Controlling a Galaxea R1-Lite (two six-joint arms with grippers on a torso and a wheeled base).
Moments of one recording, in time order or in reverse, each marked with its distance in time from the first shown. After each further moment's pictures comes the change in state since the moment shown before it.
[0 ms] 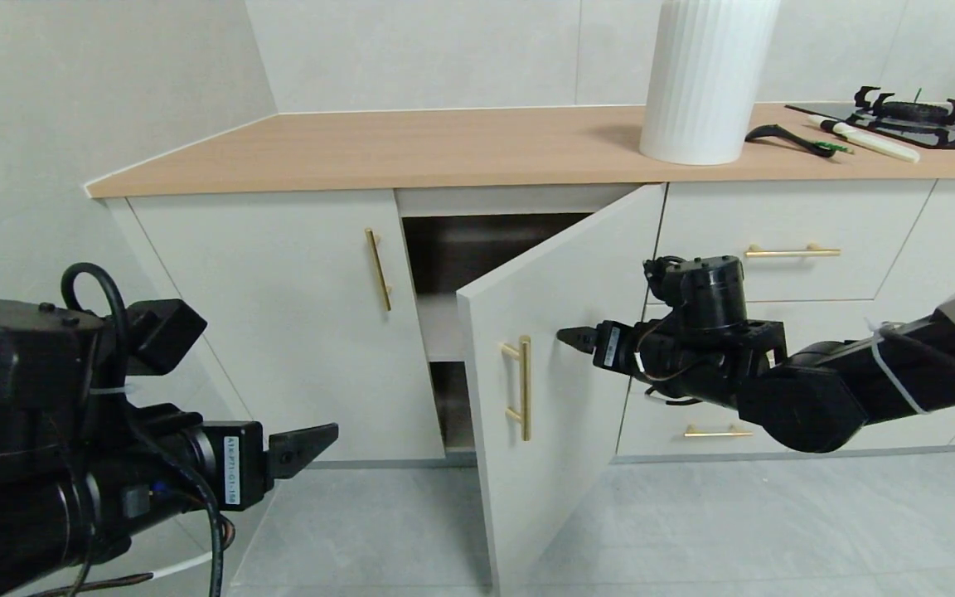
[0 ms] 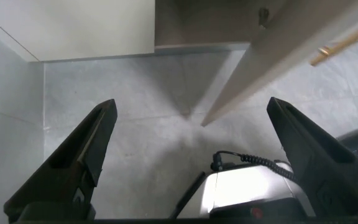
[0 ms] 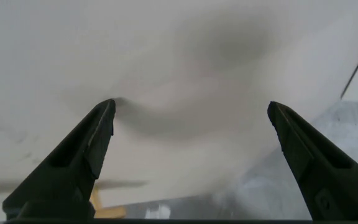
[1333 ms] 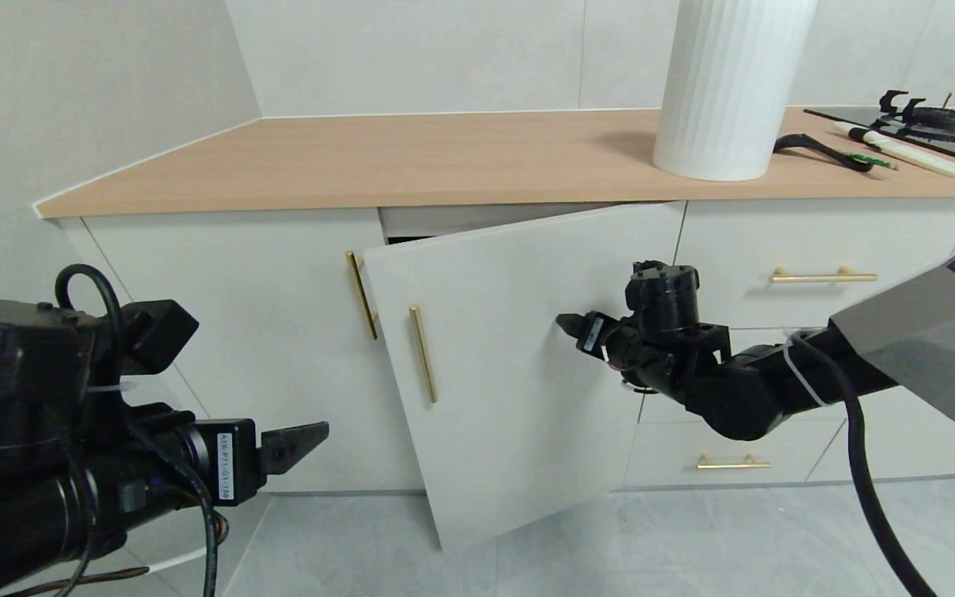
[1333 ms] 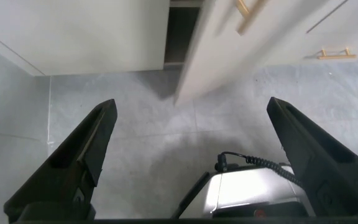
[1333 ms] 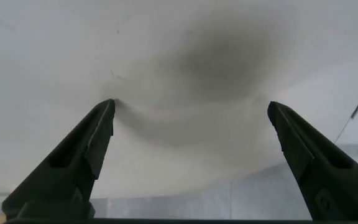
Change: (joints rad) left arm 0.029 0.002 0.002 0.006 0.000 0.002; right arm -0.003 0.163 -0.161 -0.048 -0.190 0.093
